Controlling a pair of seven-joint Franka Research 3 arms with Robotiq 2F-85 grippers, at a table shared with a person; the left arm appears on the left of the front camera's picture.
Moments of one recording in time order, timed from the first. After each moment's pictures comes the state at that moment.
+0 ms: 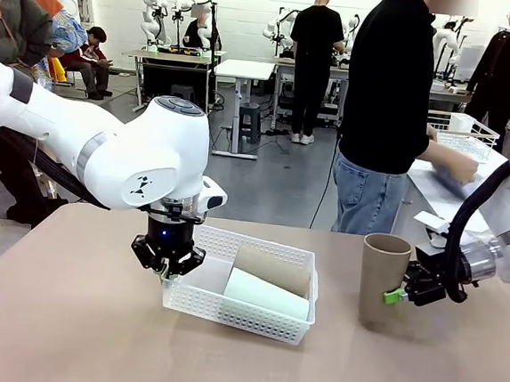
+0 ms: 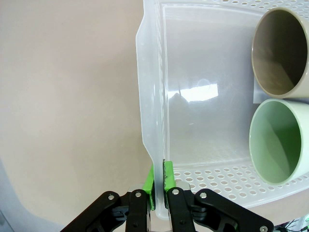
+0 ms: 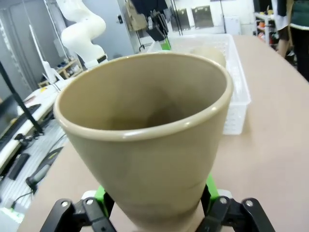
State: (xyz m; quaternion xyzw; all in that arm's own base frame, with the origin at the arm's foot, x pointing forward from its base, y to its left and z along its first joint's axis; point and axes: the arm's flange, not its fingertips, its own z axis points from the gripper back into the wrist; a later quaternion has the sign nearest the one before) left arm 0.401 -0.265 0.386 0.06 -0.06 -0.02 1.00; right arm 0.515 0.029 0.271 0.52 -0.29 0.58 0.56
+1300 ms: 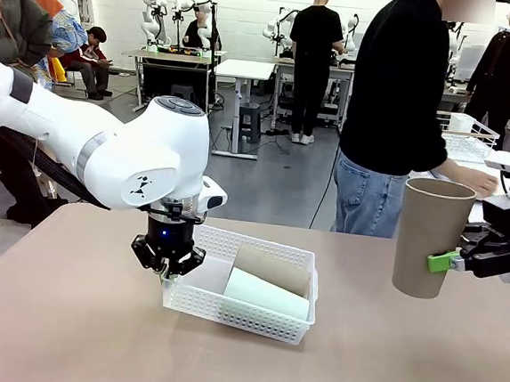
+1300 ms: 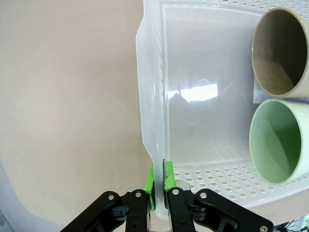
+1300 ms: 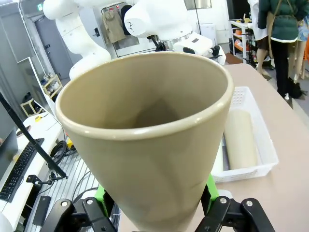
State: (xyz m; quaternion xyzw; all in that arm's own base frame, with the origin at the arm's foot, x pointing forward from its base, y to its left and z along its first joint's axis) left arm 0.401 -0.265 0.386 0.06 -0.06 -0.02 1.00; right arm 0.370 0.029 0.444 0.48 -0.33 0.54 0.61
